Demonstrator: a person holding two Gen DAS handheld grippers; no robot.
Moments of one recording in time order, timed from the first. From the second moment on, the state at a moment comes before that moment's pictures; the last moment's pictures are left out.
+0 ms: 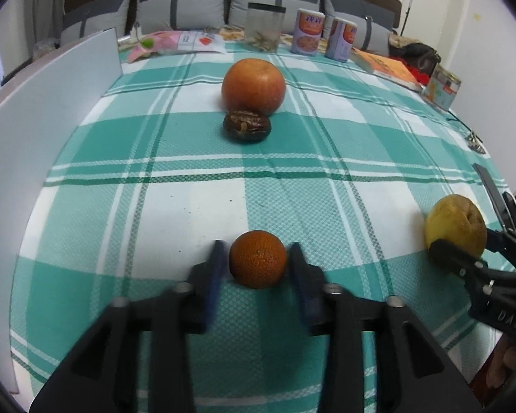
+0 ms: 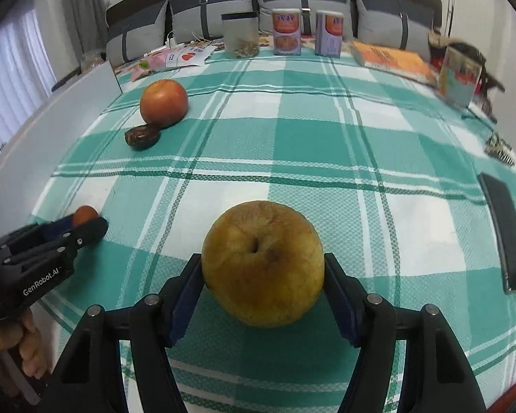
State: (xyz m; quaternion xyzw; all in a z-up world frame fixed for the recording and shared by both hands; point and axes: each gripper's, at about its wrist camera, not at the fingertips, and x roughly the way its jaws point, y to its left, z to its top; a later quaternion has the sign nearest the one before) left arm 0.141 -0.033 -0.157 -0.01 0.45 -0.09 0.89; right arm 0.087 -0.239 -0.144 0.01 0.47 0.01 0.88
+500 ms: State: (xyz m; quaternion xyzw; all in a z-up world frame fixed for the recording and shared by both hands) left arm 0.140 -0.043 -0.167 0.03 0.45 -0.06 0.89; right arm 0.087 -0.239 -0.166 -0.01 0.48 -0.02 0.88
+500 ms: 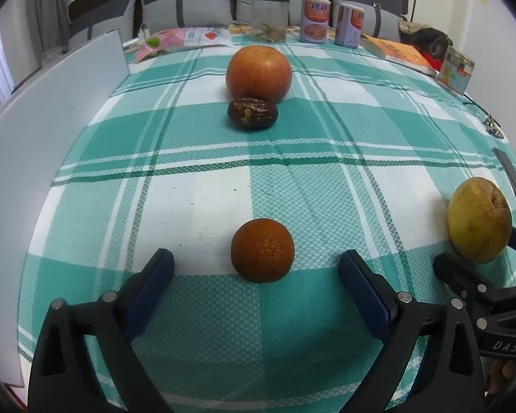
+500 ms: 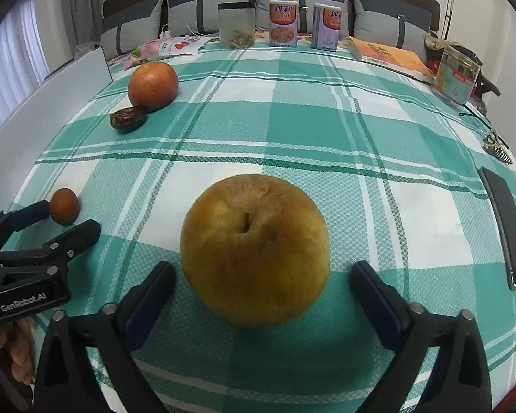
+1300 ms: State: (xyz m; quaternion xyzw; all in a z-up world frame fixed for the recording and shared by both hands) left arm 0.143 -0.042 -0.167 0.03 0.46 -0.08 0.88; right arm 0.085 -0.239 -0.166 -0.01 0.48 -0.02 0.88
